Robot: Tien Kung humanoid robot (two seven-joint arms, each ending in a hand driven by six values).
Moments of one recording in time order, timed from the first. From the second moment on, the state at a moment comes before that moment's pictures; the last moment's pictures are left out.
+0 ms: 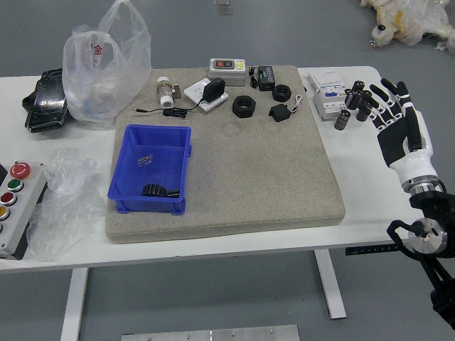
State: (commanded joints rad) left arm -0.09 0.18 -0.92 -0.36 0.99 0.03 0.39; right arm 0.18 -0.32 1.28 1.32 -0.49 0.01 0.35
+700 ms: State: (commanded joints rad) left arm -0.11 0.19 -0.93 -0.36 1.02 0.01 0.39; right arm 0.16 -0.33 1.32 1.35 -0.52 0.02 0.34
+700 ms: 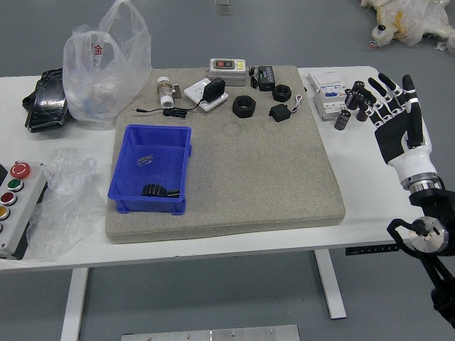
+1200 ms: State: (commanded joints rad) left arm -0.11 0.19 -0.93 -0.36 1.02 0.02 0.39; right arm 0.11 -0.34 1.45 1.40 -0.56 -0.01 0.34
